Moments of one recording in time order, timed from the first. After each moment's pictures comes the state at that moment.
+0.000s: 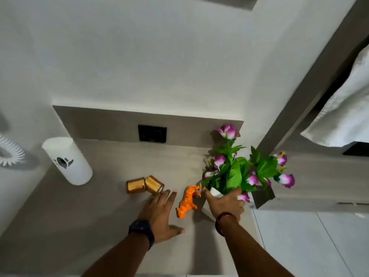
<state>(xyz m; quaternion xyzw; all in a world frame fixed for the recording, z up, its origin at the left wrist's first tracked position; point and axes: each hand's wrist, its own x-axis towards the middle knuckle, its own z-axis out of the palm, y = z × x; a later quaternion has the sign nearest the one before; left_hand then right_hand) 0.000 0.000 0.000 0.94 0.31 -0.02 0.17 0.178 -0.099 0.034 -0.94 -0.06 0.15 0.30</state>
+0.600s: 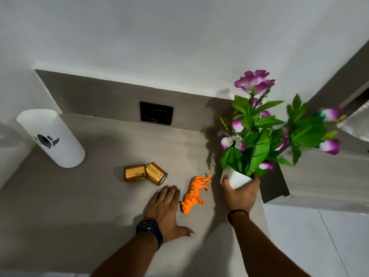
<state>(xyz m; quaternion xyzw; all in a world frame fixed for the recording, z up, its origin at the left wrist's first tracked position) 0.020 0.004 -0.068 0.93 0.33 -0.02 0.16 0.229 -0.081 -0.042 -0.87 -0.10 0.00 0.48</state>
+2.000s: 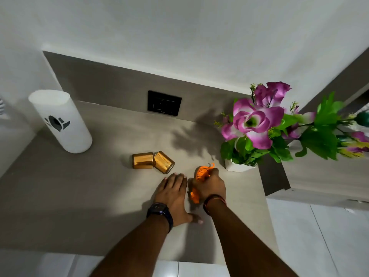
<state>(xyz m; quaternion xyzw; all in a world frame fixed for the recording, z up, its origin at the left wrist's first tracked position) 0.025 0.004 -0.068 0.93 0.32 -0.04 0.14 0.151 -0.040 -0.036 -0.92 -0.21 0.21 0.26</state>
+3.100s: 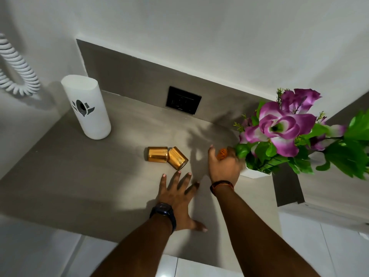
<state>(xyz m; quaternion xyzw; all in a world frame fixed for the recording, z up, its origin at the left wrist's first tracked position) 0.006 -0.001 -0.075 0.93 0.34 -0.09 0.13 0.155 0.007 -0.008 -0.89 -0.25 -0.02 0.37</state>
